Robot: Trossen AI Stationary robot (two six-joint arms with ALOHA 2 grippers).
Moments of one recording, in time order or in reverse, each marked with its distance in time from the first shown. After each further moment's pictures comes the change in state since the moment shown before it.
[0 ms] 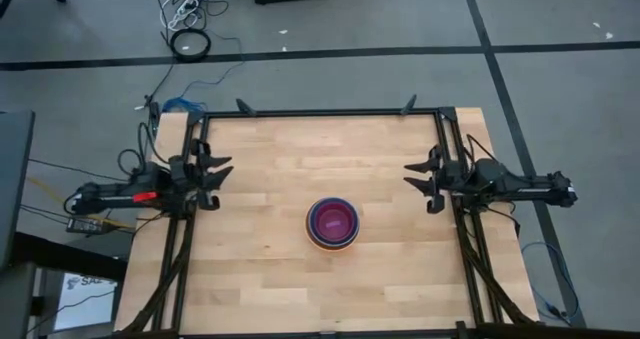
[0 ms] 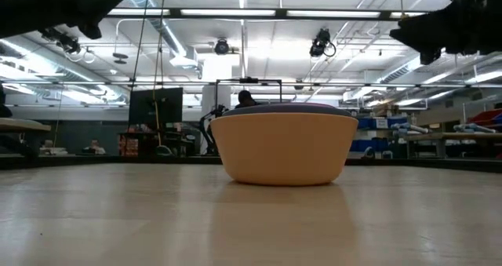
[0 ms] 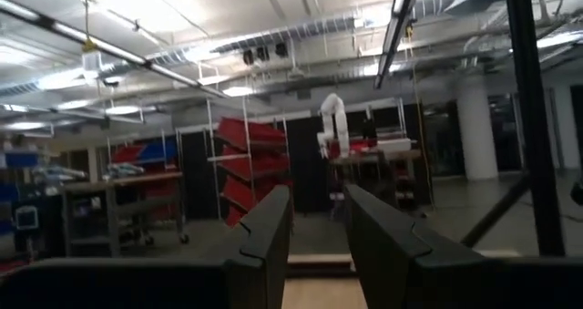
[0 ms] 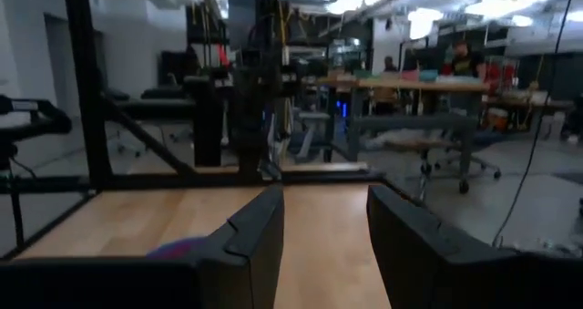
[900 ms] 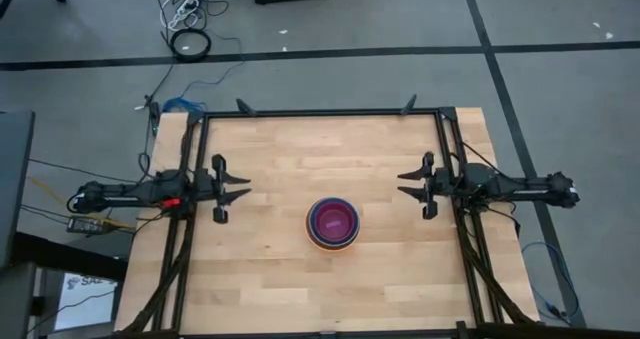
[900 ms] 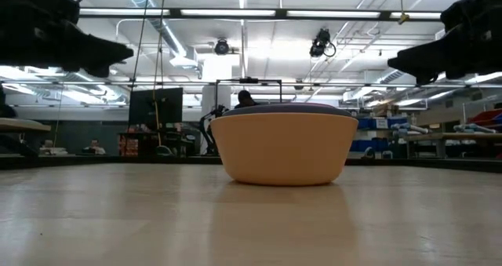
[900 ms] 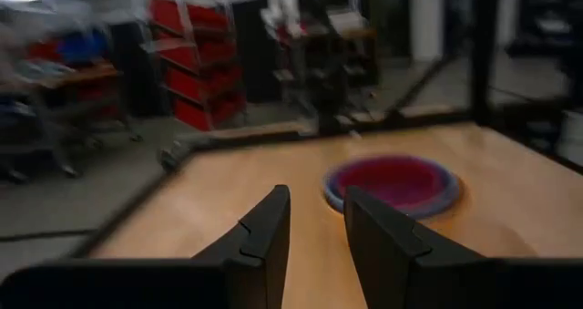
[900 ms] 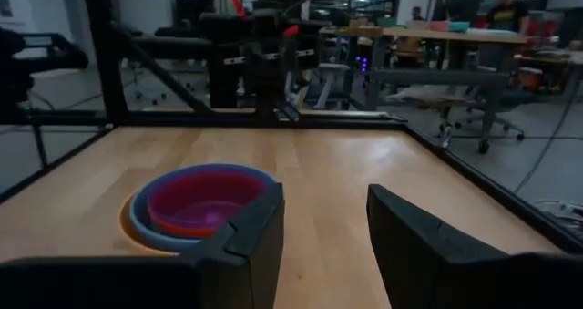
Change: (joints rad) left arm -0.026 -0.003 -0.085 -0.298 0.083 -0.040; right arm -0.018 0.023 -0.075 -0.047 -0.068 -0.004
